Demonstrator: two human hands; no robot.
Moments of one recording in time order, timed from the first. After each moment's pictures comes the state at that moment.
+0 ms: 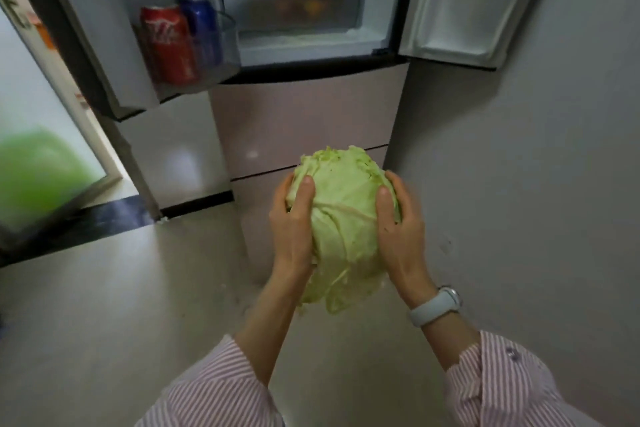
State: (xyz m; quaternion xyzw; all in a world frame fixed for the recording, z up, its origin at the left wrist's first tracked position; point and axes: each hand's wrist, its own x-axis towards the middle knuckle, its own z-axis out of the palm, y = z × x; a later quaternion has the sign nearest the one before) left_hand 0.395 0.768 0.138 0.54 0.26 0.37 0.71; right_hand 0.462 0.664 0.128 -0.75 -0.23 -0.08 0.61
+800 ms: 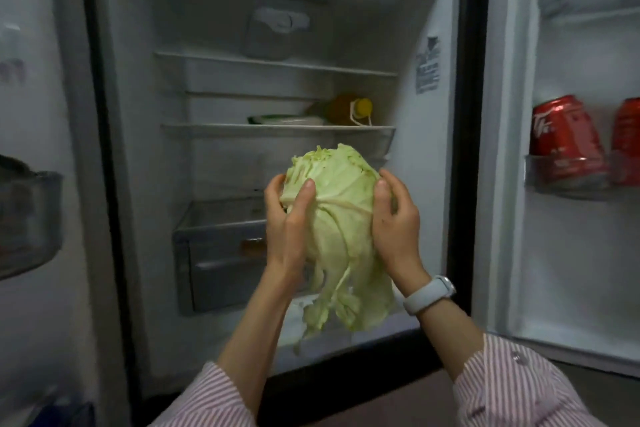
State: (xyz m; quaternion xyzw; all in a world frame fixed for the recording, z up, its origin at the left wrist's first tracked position) left_hand 0.835 1.080 0.367 0.60 0.02 0.51 0.62; right_hand 0.926 0.984 0.362 -0.59 -0.35 -0.23 0.69
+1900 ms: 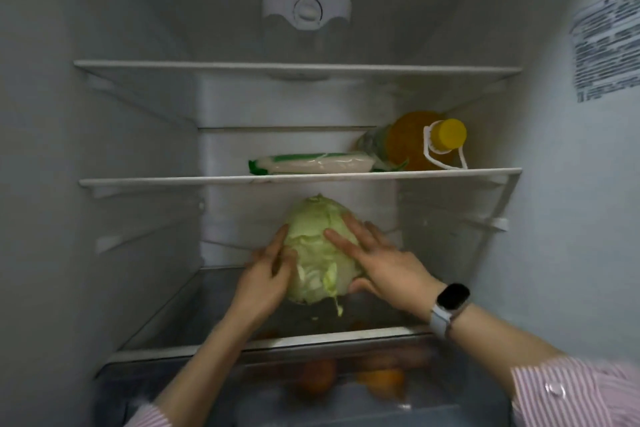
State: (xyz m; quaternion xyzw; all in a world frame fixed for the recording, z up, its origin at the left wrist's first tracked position) left_hand 1.006 1.348 0.368 0.82 0.22 0.46 0.27; right_hand 1.163 1.191 0.399 -0.73 -0.63 -0.25 0.10
